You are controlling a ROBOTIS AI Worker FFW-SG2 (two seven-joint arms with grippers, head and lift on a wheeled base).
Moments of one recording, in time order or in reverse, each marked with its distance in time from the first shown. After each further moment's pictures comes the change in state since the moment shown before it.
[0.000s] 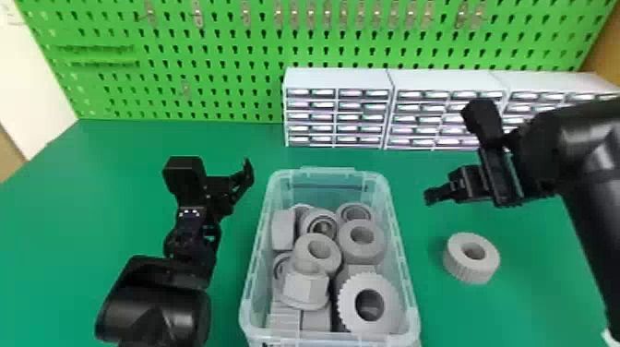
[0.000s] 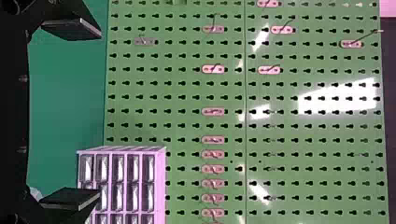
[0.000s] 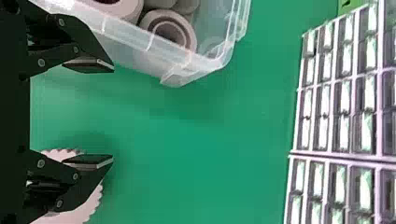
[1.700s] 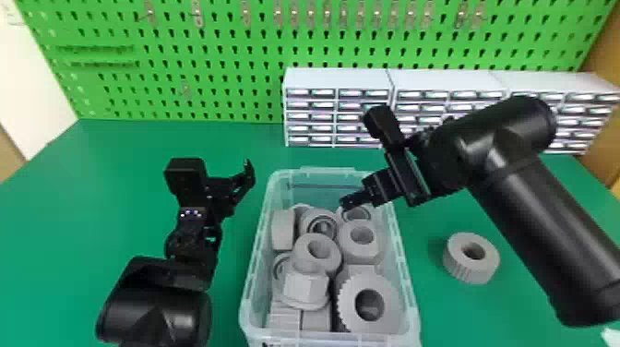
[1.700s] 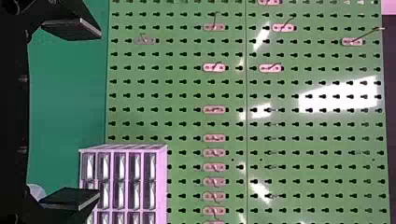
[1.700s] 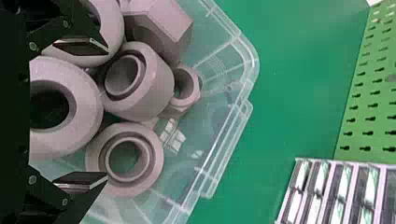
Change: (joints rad) left arm 0.001 0.000 -0.004 0.000 -0.002 0.000 0.000; right arm -0.121 0.057 0.344 0.195 -0.211 -0.244 0.000
